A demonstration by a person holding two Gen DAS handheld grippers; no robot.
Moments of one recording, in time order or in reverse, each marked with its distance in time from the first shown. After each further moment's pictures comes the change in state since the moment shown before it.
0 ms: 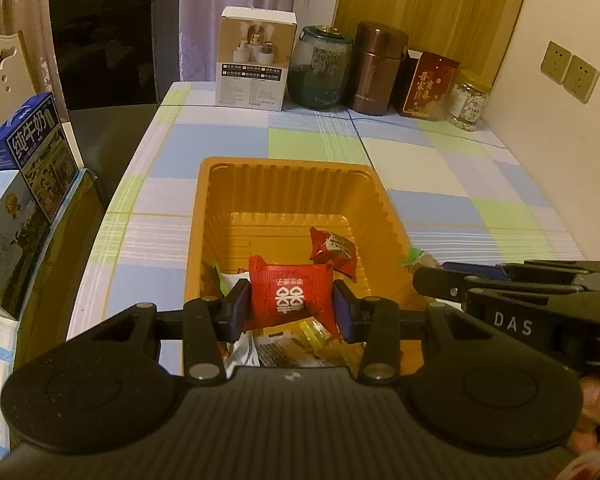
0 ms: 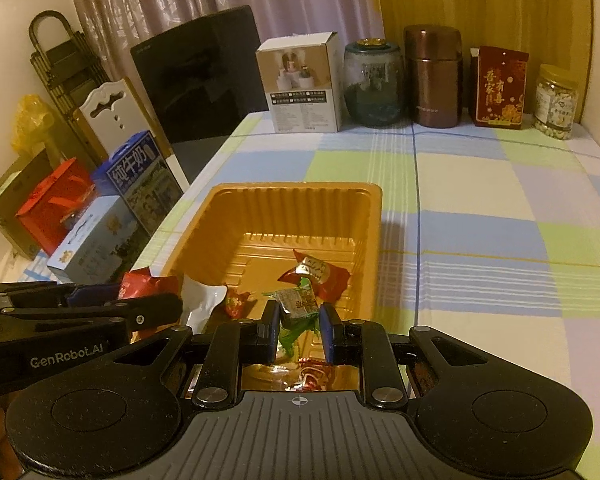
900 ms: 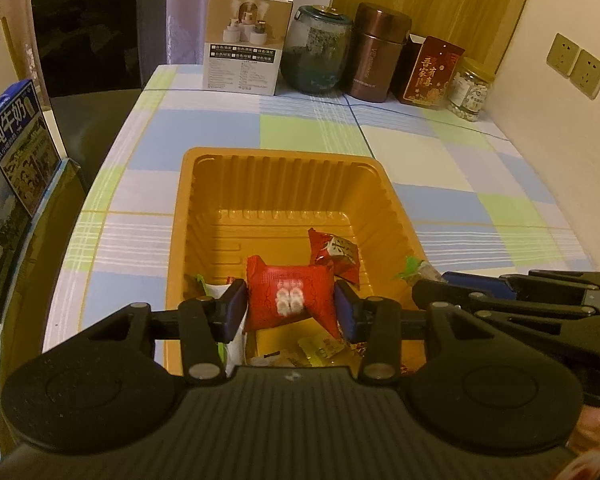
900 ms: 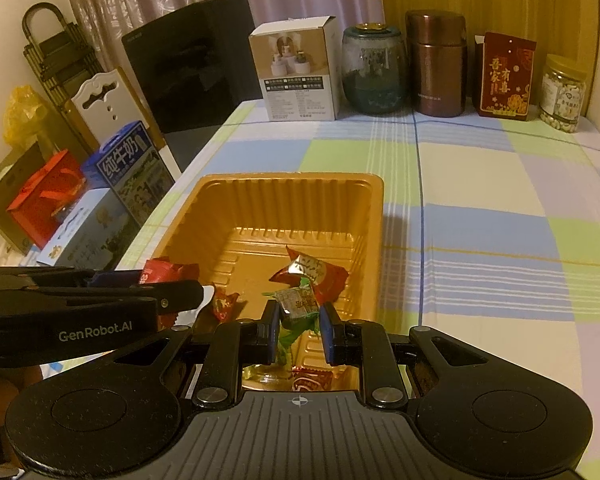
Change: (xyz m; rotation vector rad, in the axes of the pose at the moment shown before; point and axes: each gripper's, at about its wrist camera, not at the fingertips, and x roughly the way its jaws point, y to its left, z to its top) left arm 0.038 0.007 0.011 -0.010 0.046 -0.038; right arm 0.022 -0.005 0.003 0.002 0.025 -0.009
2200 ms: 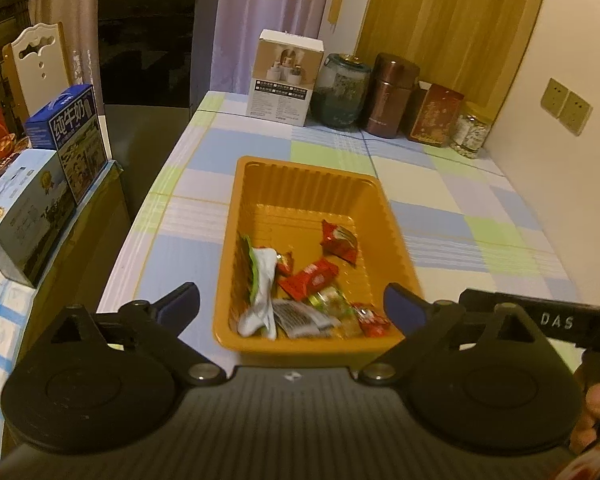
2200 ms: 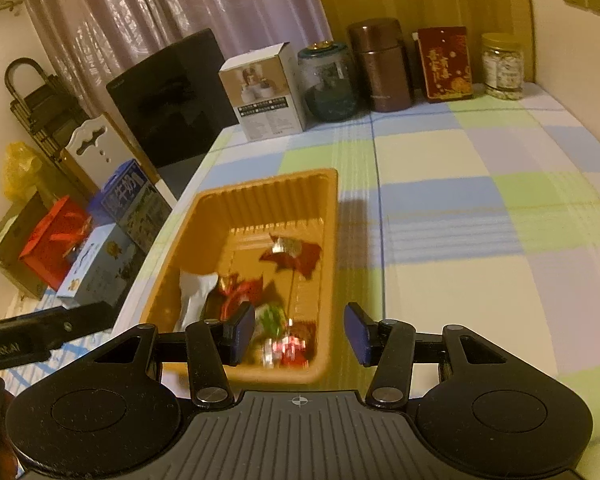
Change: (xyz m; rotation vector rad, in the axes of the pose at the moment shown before) left arm -0.120 -0.004 -0.056 -0.085 -0.119 0.060; right arm -0.094 -0.019 -0.041 0.154 -0.049 0.003
